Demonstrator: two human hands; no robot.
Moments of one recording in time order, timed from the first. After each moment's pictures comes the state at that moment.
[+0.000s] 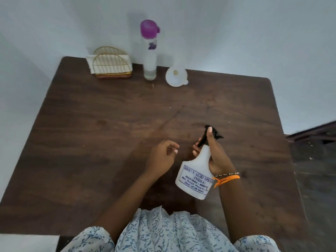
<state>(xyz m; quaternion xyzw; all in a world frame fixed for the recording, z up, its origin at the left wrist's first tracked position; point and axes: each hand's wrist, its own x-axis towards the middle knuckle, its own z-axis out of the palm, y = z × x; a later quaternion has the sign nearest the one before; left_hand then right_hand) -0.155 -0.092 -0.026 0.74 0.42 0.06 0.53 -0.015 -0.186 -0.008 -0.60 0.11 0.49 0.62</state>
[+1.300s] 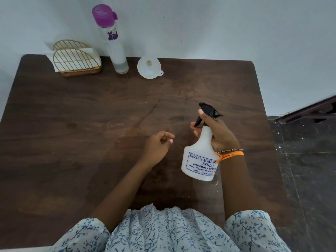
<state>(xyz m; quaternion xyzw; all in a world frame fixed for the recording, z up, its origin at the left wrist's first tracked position) -0.089 -0.106 -0.030 0.69 0.43 0.04 0.58 0.072 -0.197 0.007 -0.63 0.07 0.49 0.60</state>
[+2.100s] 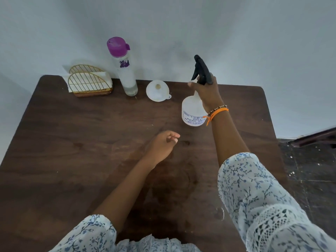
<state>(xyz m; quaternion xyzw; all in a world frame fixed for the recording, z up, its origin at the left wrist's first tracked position) -0.039 -0.048 -0.018 0.70 0.41 0.01 0.58 0.167 -0.043 0.020 -0.71 -0.21 0.28 0.61</state>
